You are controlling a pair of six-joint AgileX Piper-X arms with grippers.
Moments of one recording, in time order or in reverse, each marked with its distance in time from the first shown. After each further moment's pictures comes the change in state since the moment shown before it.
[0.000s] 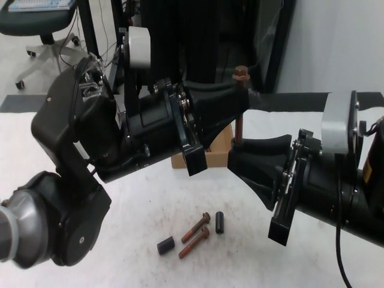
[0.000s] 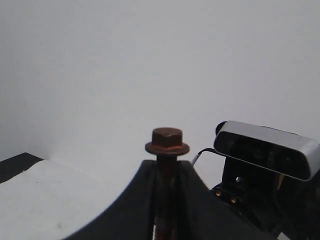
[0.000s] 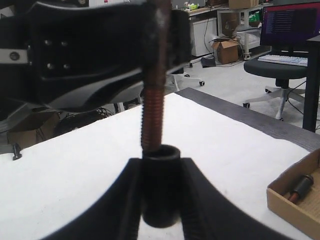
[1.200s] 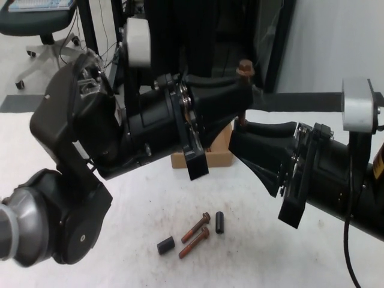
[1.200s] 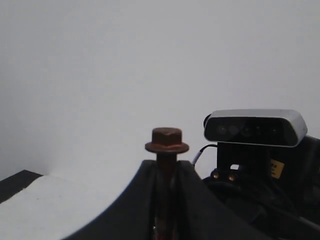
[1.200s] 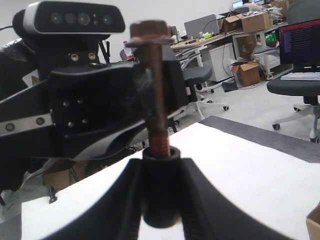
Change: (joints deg) left arm 0.0 0.0 -0.6 0.0 1.1 4.1; right arm 0.0 0.5 0.7 -10.3 -2.6 11.5
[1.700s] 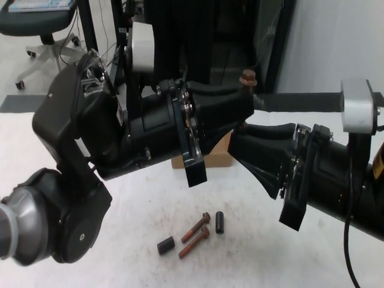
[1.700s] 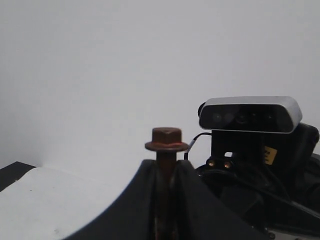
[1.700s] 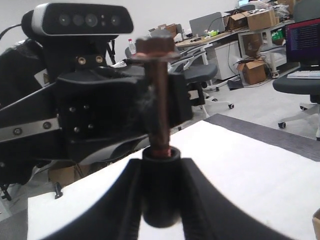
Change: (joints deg) left arm -0.1 0.0 0.0 1.3 2.3 1.0; right arm 0.0 0.0 0.0 0.3 -1.6 0.0
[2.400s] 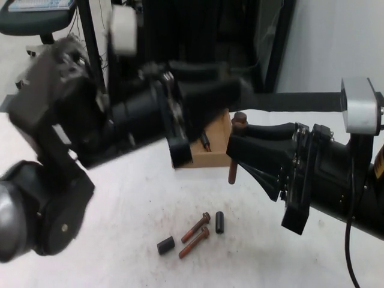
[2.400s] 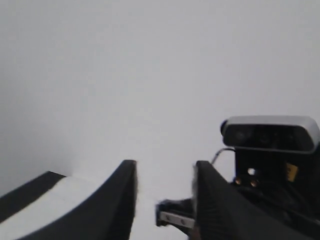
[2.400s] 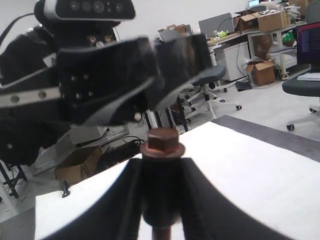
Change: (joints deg) left arm 4.0 -4.5 0.0 2.4 -1.8 0.5; right arm 0.0 0.0 0.0 -0.3 -0.5 0.0
